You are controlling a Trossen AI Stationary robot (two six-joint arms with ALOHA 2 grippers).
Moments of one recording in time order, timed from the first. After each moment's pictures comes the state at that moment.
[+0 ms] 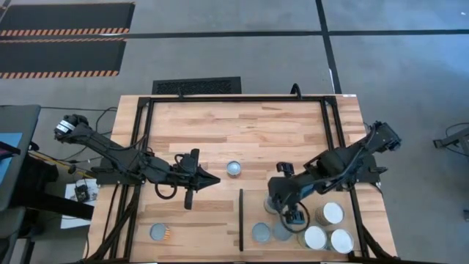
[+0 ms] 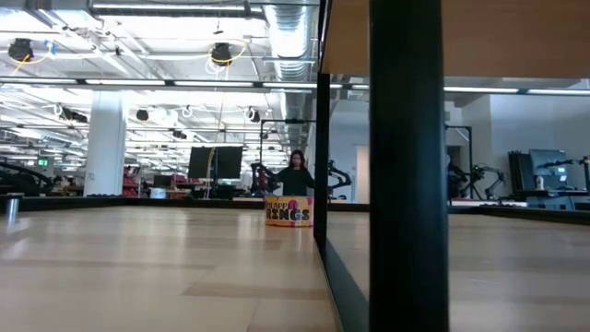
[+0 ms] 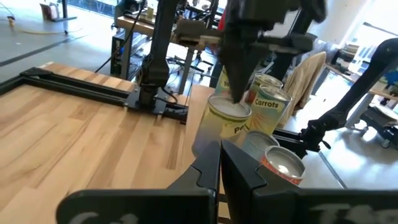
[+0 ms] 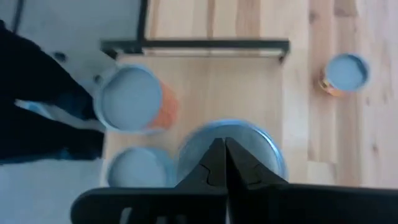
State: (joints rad) left arm -0.44 1.18 0.89 0.14 -0.38 -0.36; right arm 0.52 1.59 1.72 -1.13 0.07 0.46
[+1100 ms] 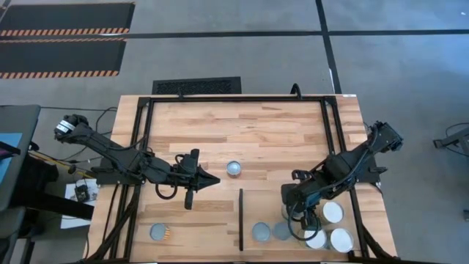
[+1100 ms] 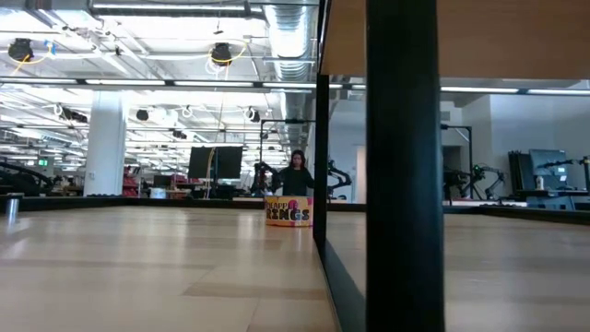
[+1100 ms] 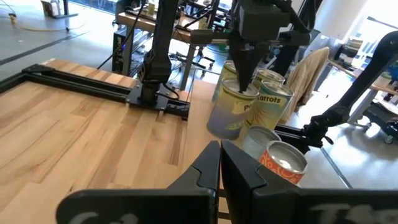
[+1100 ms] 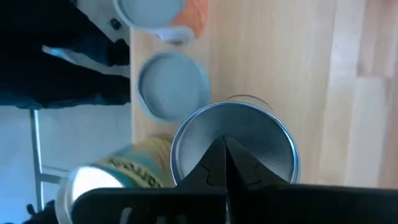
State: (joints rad) left arm -0.44 1.18 0.89 0.12 -0.38 -0.36; right arm 0.57 1.57 1.72 -1.37 -0.09 0.59
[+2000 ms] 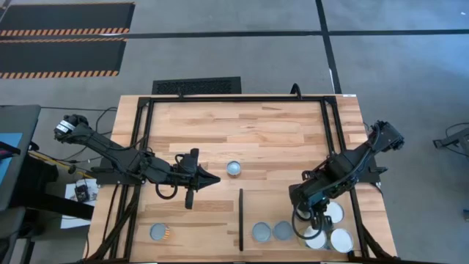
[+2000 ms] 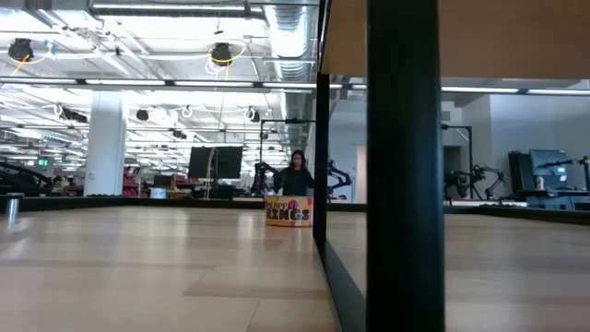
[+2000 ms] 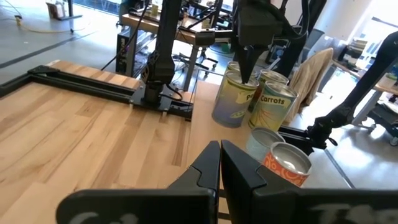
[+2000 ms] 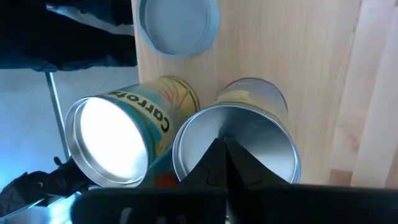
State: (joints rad) left arm -0.44 1.18 0.89 0.12 -0.39 -0.36; right arm 0.58 1.56 1.71 -1.49 -0.24 0.63
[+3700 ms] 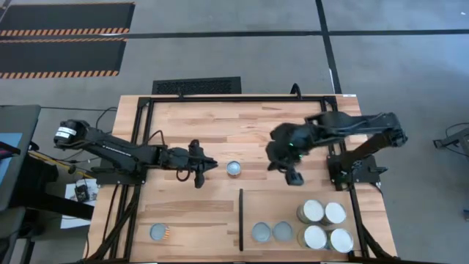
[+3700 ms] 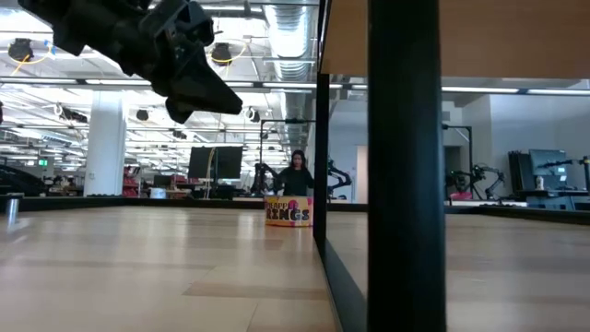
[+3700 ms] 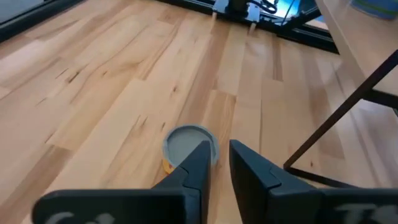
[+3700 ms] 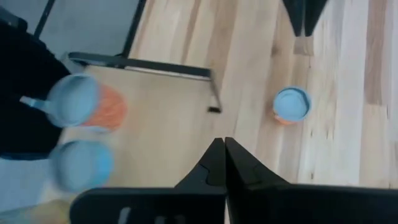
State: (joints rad) left arm -0.14 1.23 0.53 0.24 -0.23 -0.33; right arm 0.16 1.46 1.68 -1.12 -0.18 0.05
